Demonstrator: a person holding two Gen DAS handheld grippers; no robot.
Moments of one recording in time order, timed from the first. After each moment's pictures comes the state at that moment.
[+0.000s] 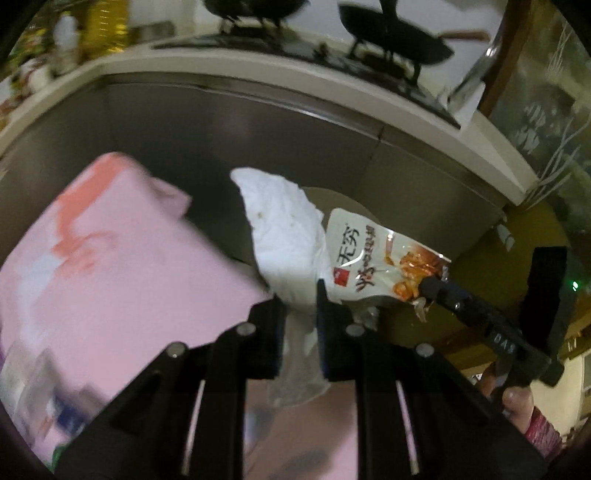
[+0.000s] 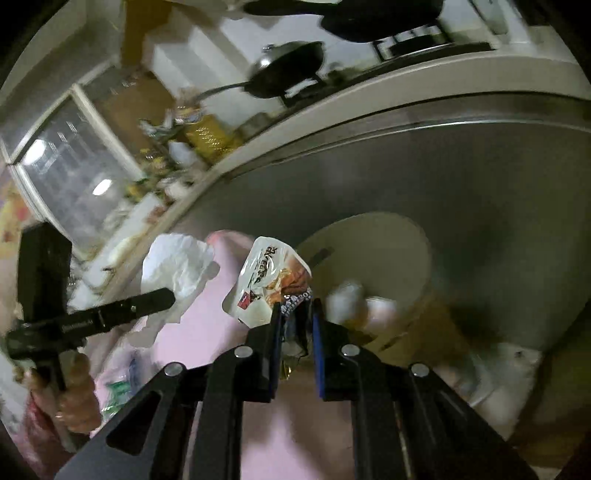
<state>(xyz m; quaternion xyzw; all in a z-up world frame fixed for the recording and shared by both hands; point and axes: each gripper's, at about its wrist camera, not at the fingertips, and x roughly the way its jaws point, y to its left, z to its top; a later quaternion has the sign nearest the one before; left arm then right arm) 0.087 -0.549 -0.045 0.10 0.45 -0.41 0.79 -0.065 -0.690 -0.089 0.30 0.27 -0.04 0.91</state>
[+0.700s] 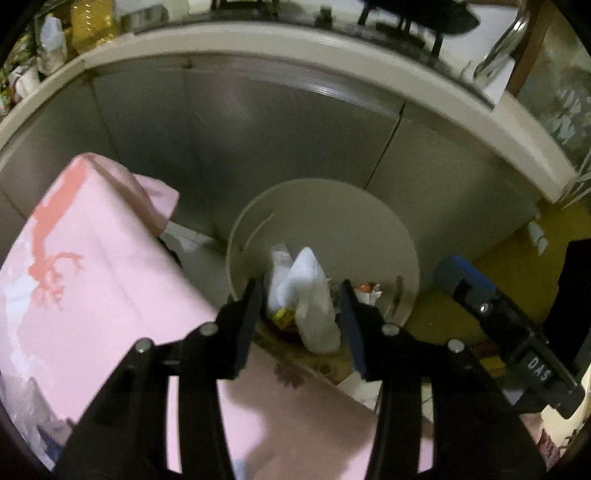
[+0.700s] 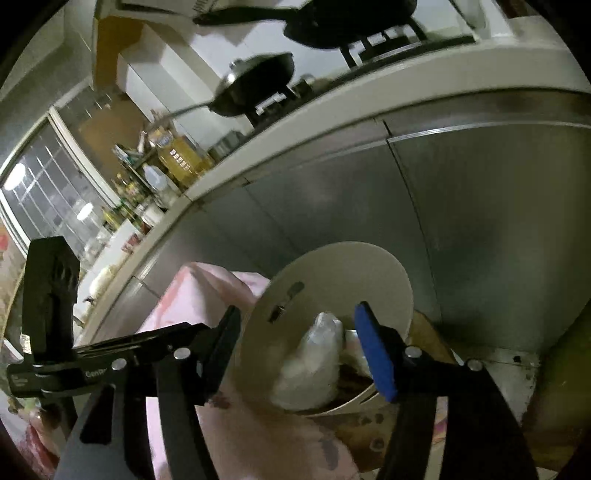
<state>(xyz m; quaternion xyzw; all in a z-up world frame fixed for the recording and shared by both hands) 0.106 -0.583 -0.060 0.12 0.47 -0.37 0.79 -0.037 -0.705 -0.093 0.33 0.23 -0.07 0.91</state>
